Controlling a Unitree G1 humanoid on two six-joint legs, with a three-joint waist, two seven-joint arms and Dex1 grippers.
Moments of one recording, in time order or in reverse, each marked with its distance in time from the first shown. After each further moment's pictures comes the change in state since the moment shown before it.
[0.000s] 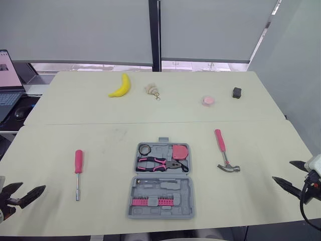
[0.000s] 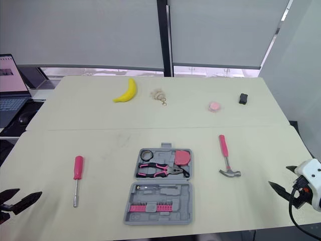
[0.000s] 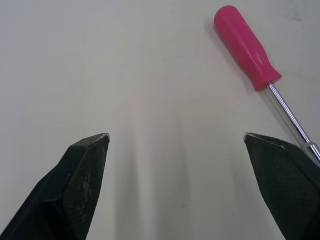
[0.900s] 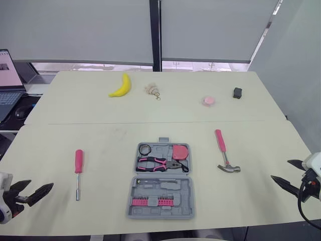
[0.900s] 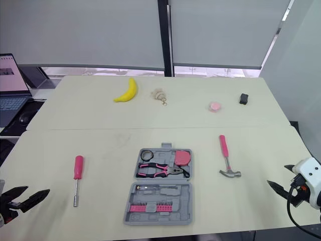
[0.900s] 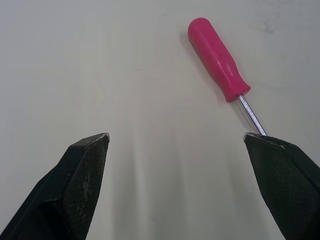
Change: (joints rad) left arm 0.064 -0.061 0.009 -0.196 -0.037 0.104 0.051; right arm -0.027 -0.014 0.044 0.007 -0.004 -0.002 -0.011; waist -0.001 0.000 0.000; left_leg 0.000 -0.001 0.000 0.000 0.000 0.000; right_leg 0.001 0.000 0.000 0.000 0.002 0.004
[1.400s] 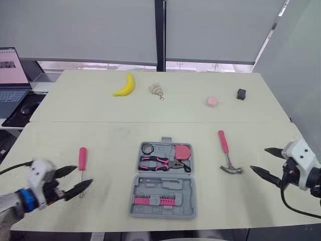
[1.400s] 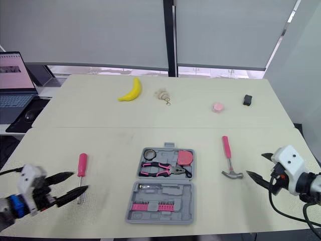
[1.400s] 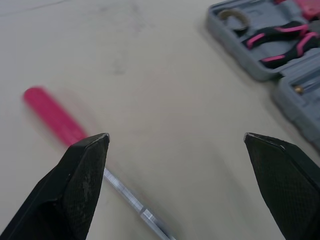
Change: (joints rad) left arm -0.064 -0.033 -0.240 -0.415 -0.015 -0.051 -0.179; right arm -0.134 0.008 0.140 -0.196 0.087 0.165 -0.072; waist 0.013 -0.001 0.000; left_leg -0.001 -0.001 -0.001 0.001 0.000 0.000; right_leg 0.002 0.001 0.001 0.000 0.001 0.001
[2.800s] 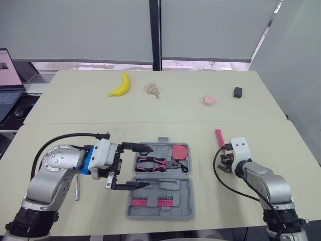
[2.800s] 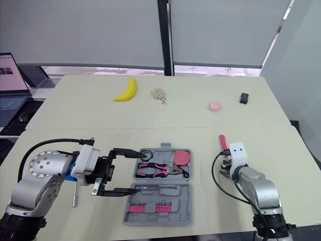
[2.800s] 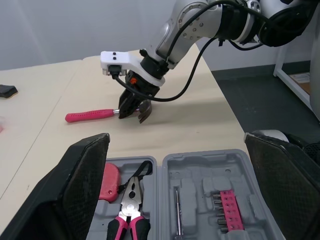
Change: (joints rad) left arm -0.428 -0.018 -0.388 -0.165 -0.074 -0.159 -0.274; right arm -0.413 0.502 0.392 0.259 -0.199 0.435 -0.713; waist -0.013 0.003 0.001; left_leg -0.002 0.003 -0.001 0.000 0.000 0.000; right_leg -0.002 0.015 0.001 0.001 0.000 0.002
